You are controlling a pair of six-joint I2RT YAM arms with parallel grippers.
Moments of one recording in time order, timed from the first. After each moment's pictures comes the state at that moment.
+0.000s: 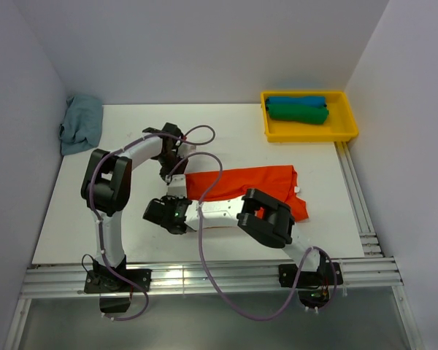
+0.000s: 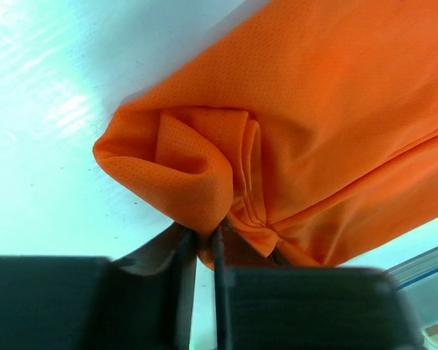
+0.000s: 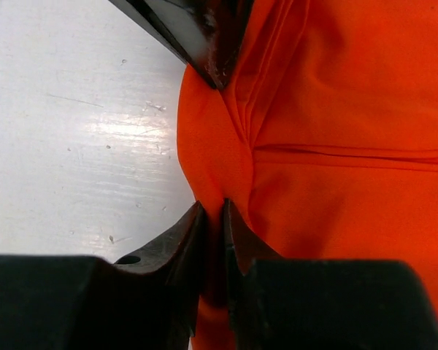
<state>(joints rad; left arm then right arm) -0.38 2.04 1.49 -0.90 0.27 0.06 1.26 2.21 1.58 -0.51 0.80 0.99</state>
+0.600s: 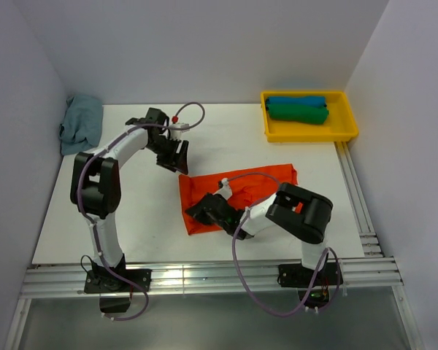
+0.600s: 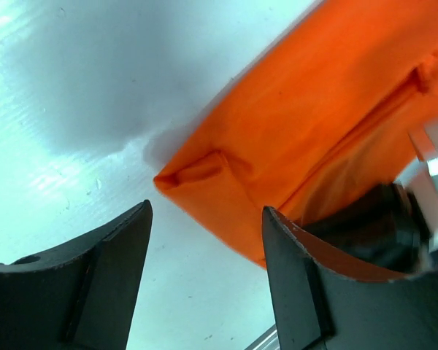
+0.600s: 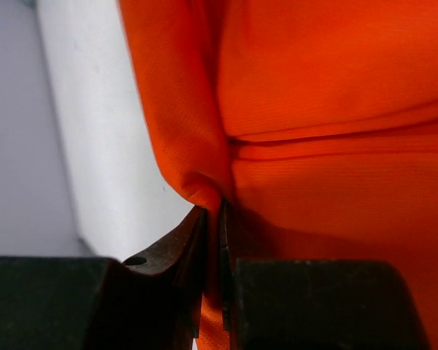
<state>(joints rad) -0.30 2.00 1.59 -0.86 0.48 0.07 1.07 1.87 0.73 0.55 0.29 1.32</state>
